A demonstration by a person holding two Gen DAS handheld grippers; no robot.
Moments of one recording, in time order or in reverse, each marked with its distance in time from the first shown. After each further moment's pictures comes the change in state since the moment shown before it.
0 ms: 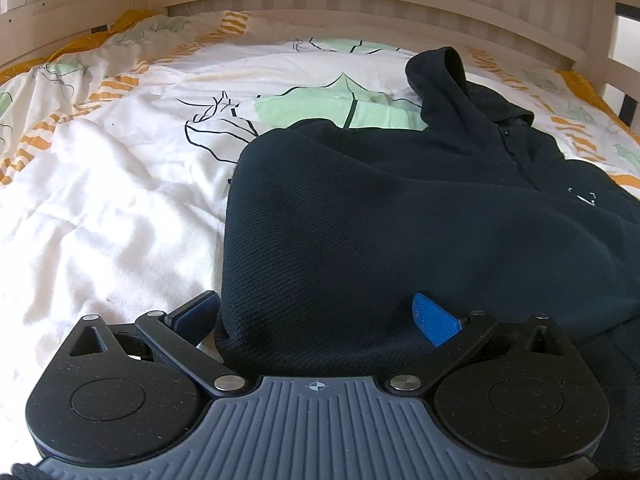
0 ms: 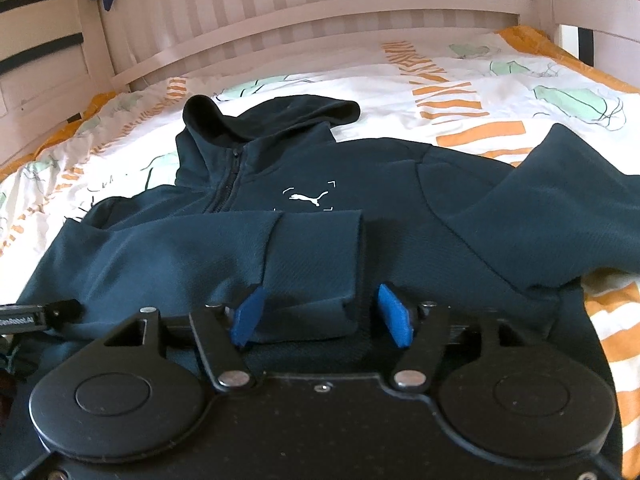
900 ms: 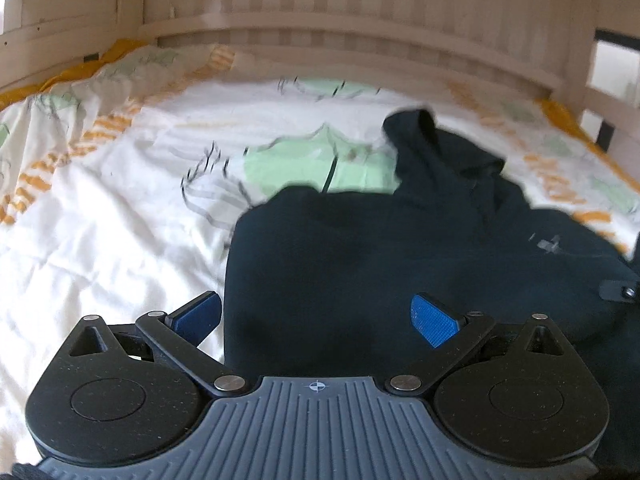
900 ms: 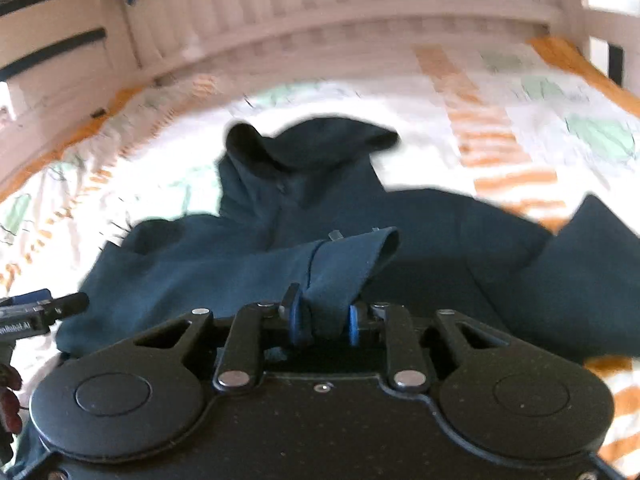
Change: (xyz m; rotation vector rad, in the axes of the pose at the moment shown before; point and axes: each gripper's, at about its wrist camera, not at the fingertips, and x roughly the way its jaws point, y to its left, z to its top) left arm -0.028 -0.002 0.025 0.005 -0.071 -0.043; right arm -0.001 0.022 0.041 -0.045 0.073 0.025
